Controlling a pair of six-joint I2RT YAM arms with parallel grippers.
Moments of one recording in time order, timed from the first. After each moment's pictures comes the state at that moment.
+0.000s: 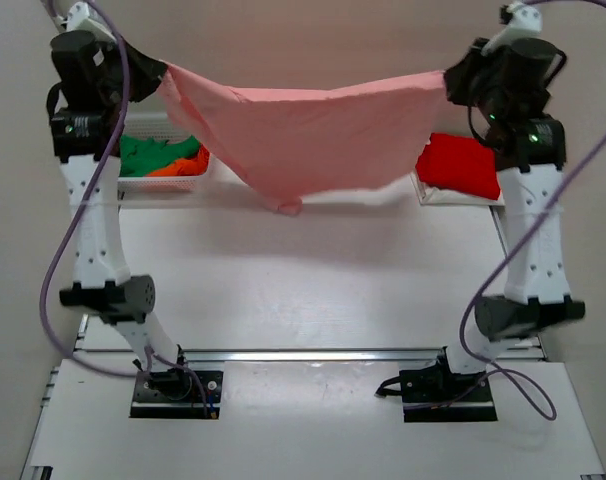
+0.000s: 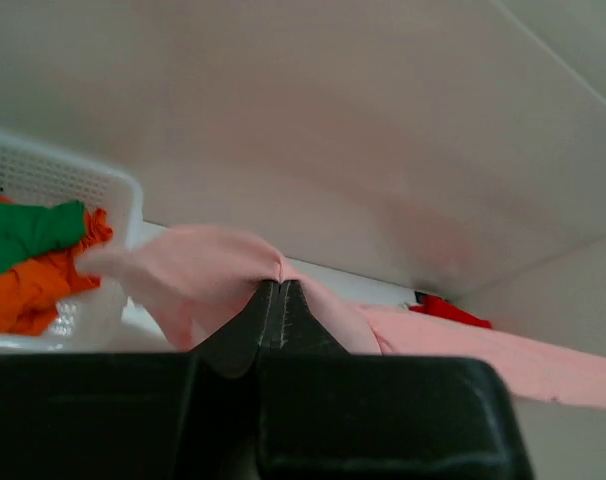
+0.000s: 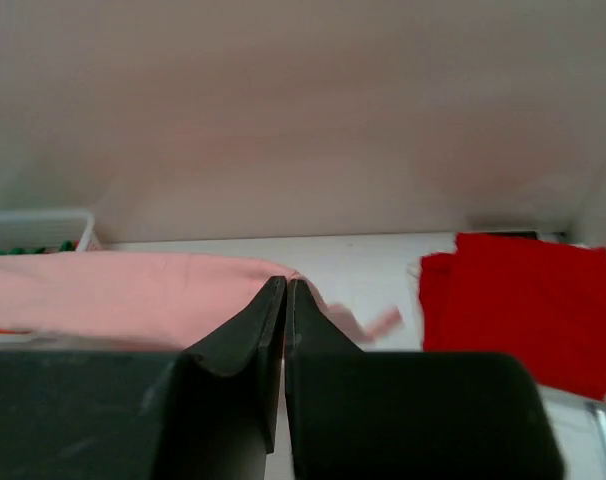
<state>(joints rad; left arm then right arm) 0.05 1.79 2.43 -0.76 0.19 -0.55 0.08 1.65 2.24 -0.69 -0.03 0.20</state>
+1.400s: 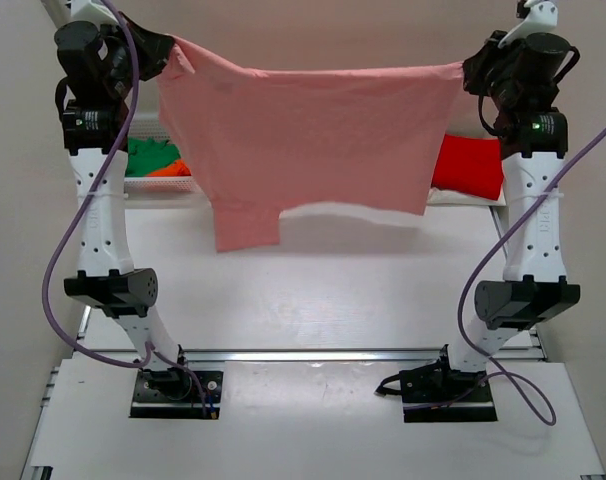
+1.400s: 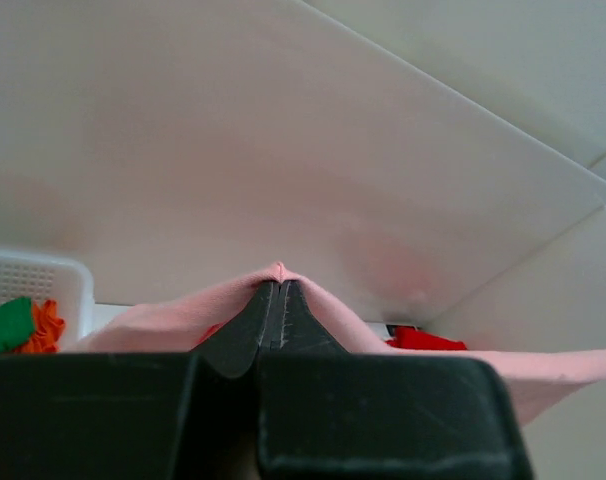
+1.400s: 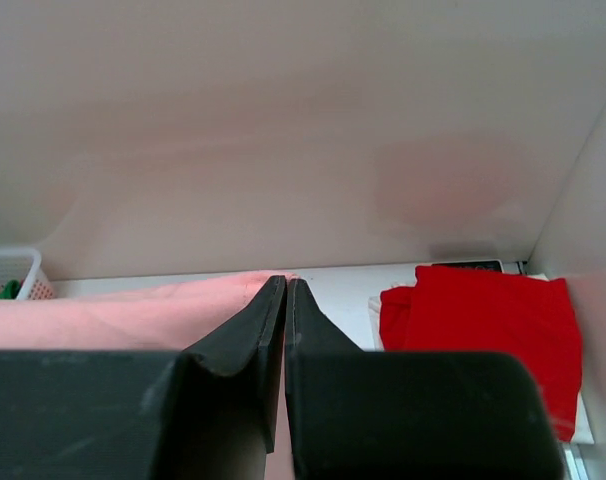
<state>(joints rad) 0.02 1.79 2.41 -0.52 0.24 -0.54 -0.03 1.65 2.15 -0.53 -0.09 0.18</state>
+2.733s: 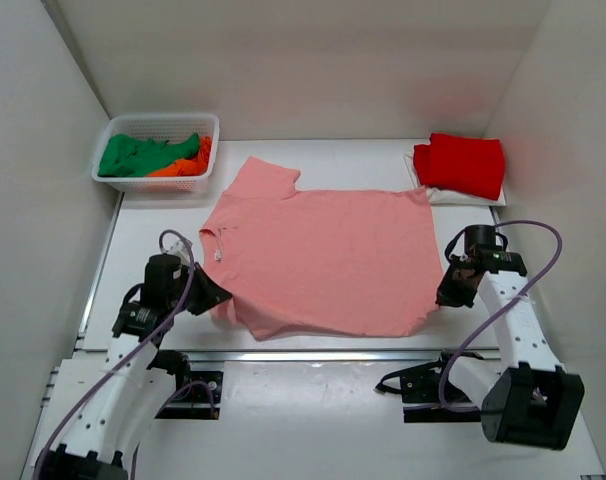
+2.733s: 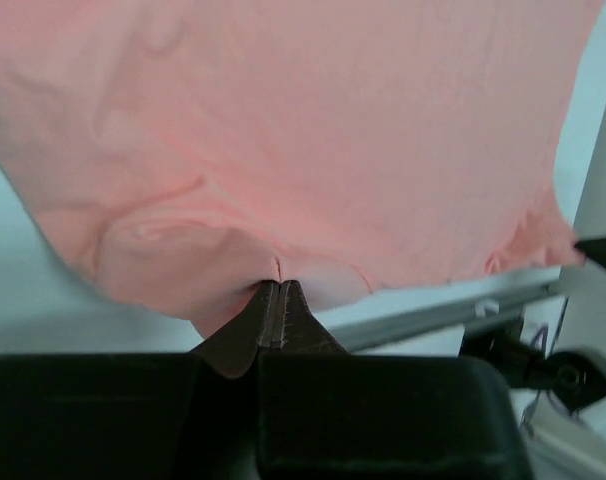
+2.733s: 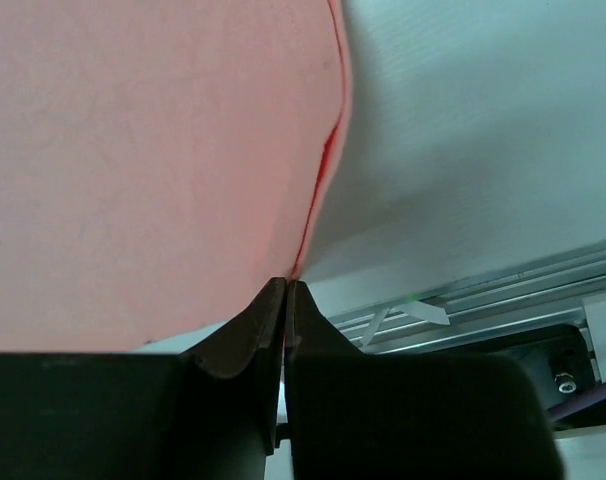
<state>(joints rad) -0.23 0.53 0.50 -0.70 0.30 -0.70 -0.11 0.99 0.77 -1.01 -0.04 0.42</state>
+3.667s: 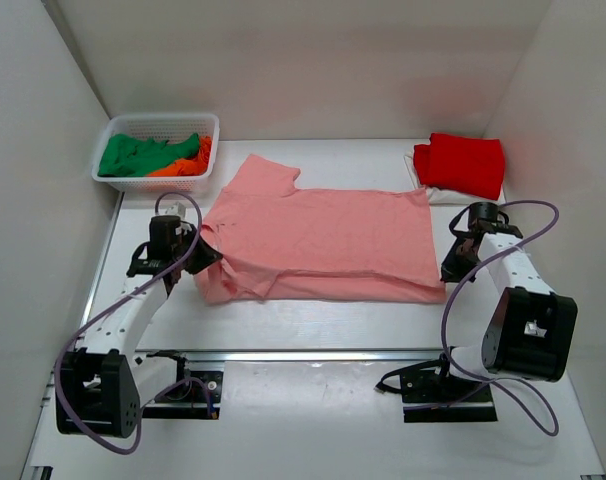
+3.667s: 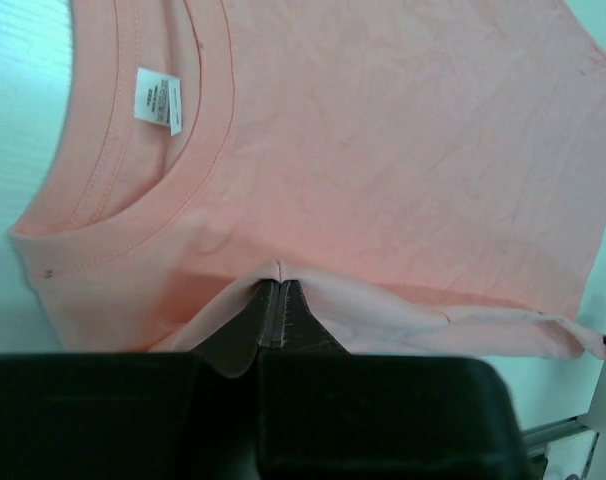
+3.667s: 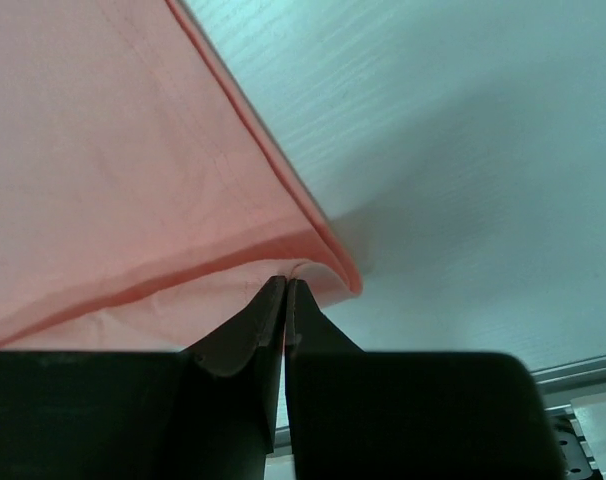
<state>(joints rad) -0.07 1.08 0.63 -0.31 0.21 -0.62 -0.20 1.37 0.89 -0.78 -0.02 0.39</state>
